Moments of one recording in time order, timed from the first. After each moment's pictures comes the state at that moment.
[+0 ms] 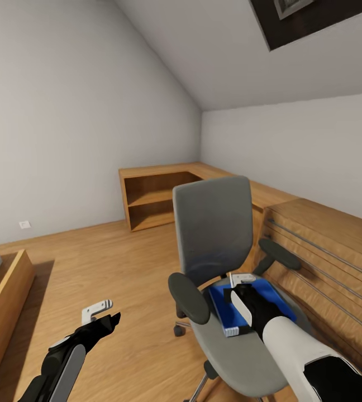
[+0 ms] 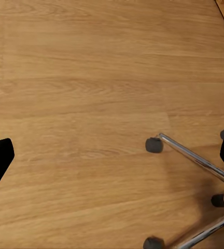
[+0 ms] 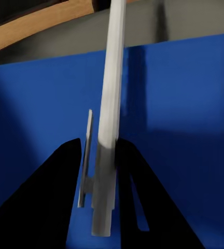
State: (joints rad) left arm -0.19 0.03 0.02 -1.38 0.45 0.58 0.24; right arm -0.83 0.04 0.26 -0.41 -0.27 0.46 -0.28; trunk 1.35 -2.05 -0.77
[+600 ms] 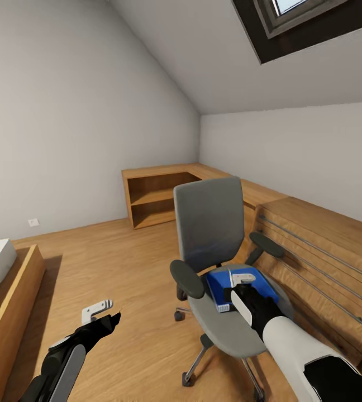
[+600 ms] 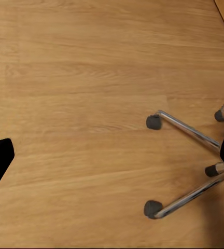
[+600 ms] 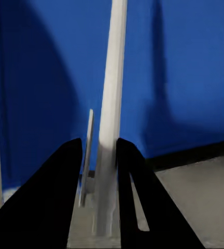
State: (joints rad) left arm -0.19 0.03 0.02 -1.38 0.45 0.58 0.24; right arm -0.83 0.04 0.26 -0.41 -0.27 0.46 -0.28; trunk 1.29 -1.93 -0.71
